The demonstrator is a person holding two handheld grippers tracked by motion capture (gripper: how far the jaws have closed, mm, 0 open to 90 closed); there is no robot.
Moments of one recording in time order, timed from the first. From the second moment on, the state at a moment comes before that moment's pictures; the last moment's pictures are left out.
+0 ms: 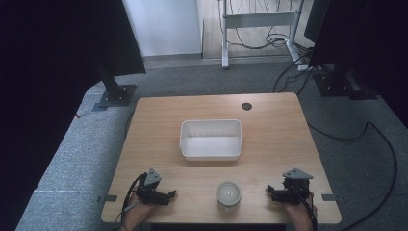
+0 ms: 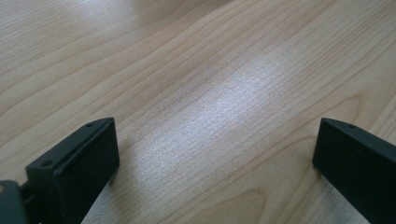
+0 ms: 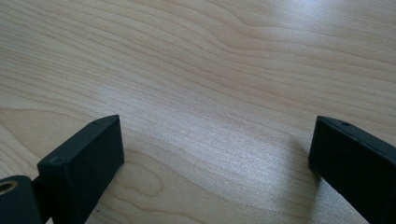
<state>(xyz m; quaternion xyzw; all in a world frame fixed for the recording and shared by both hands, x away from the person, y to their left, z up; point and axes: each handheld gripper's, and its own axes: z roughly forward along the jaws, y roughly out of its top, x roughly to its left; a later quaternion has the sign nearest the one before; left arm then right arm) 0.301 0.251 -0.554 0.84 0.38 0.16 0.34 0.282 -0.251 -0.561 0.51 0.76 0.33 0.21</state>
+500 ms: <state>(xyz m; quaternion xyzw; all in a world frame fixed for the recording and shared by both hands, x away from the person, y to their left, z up) 0.300 0.252 -0.554 0.84 0.39 0.17 0.35 0.282 -0.251 -0.561 0.51 0.76 0.33 0.21</state>
